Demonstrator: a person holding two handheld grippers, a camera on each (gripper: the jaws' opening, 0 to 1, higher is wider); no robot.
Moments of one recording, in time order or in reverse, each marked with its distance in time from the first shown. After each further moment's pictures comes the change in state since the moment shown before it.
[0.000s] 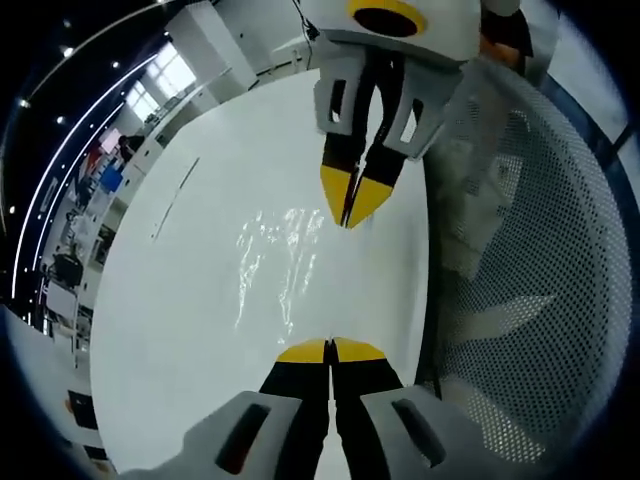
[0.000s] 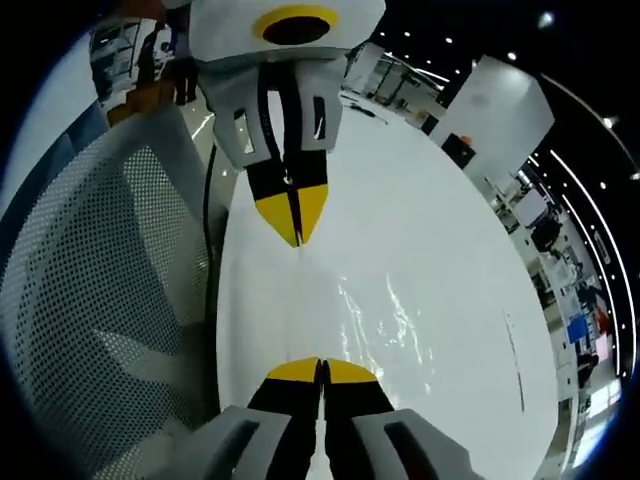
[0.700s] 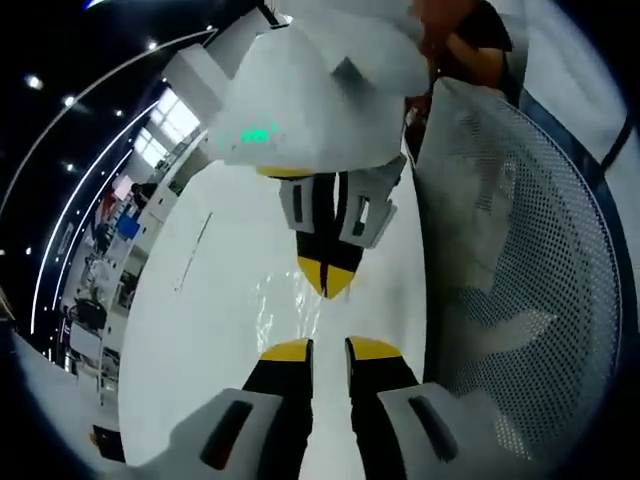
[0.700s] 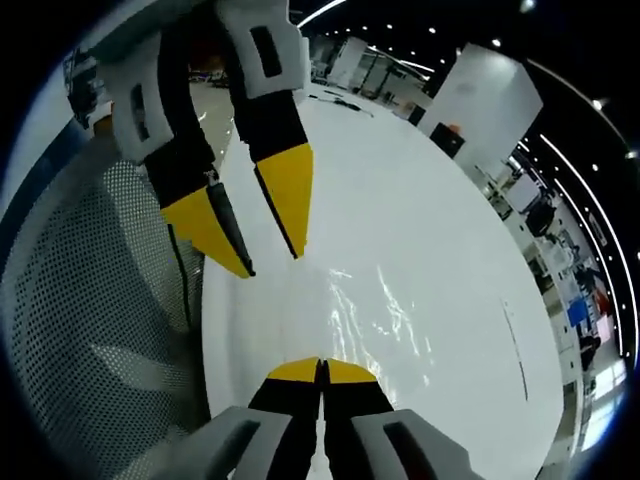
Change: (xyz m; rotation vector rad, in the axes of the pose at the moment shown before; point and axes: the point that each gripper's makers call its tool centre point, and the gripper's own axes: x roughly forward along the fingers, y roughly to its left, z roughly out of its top) left arm -0.016 -0.011 0.056 0.126 -0.145 0.077; right arm 0.006 -0.014 0.002 0.056 0.007 -0.018
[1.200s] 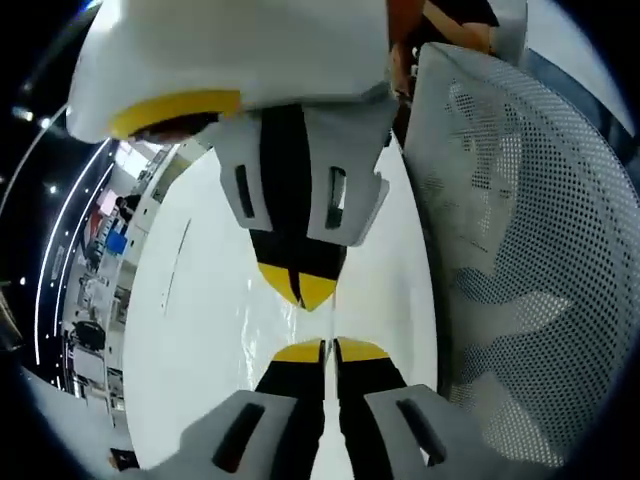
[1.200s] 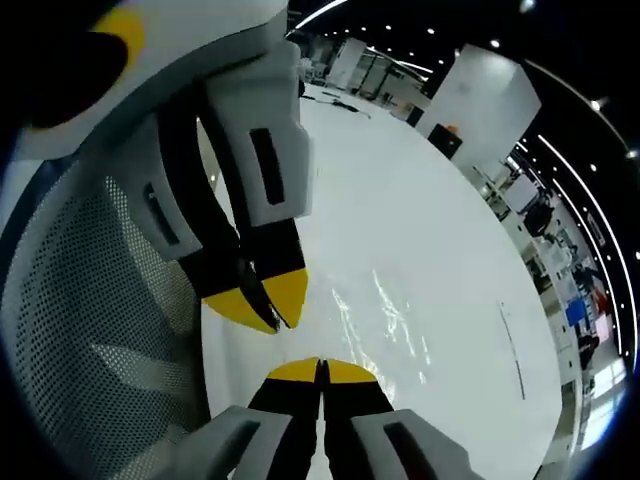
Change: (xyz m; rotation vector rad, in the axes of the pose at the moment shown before) left arm 0.039 -0.009 -0.004 0.097 0.048 -0.034; right arm -0.009 -0.004 0.000 0.005 -0.002 -0.009
